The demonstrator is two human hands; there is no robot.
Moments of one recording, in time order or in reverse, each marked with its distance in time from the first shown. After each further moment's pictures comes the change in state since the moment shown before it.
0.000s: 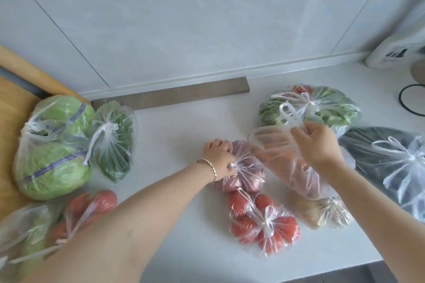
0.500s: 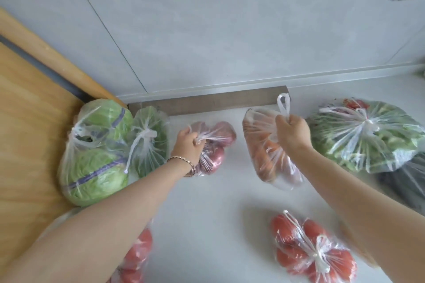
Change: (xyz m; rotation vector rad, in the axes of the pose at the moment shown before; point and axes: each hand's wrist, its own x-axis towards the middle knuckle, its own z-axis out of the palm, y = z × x) left_hand -0.050 -0.142 -0.040 -0.585 0.385 -0.605; right_hand 0.048 -0.086 0.125 0.131 -0.065 0.143
